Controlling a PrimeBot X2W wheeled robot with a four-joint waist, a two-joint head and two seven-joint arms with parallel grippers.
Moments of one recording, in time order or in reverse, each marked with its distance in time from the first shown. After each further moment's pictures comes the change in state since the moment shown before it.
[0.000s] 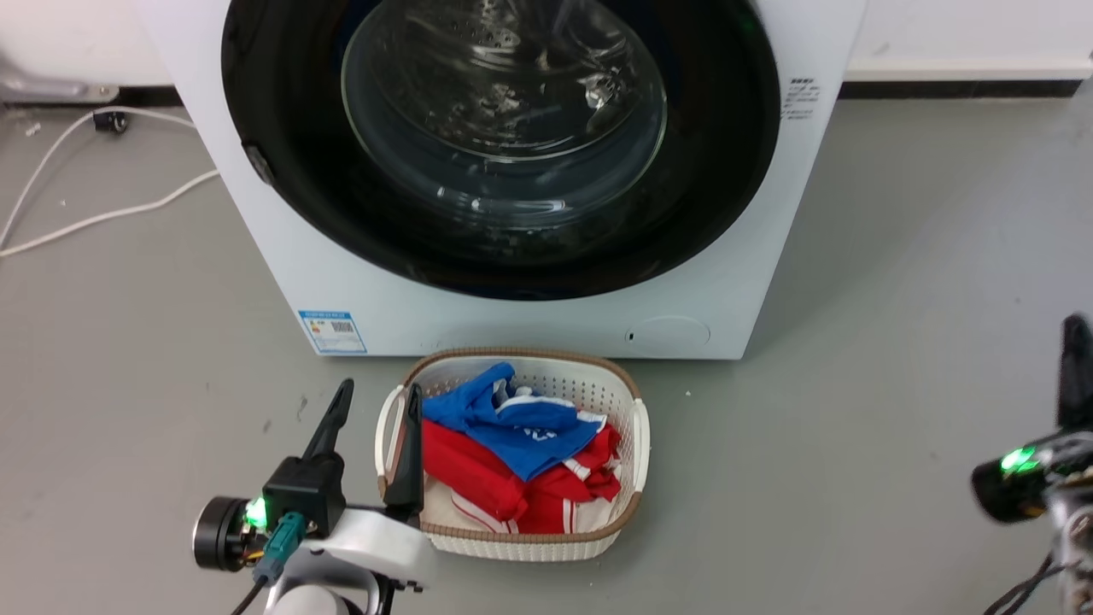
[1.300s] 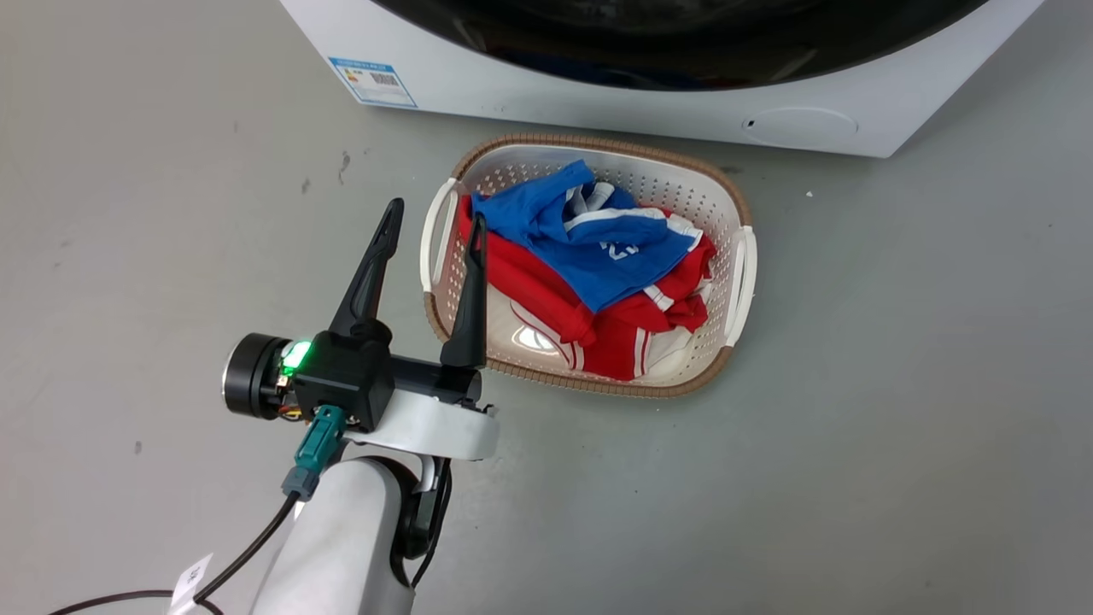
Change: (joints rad) left arm -0.237 -0.051 -0.082 -0.157 0.035 0.031 0.000; right arm -1.187 -0.347 0.834 0.690 0.042 0.000 0.358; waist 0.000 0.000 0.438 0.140
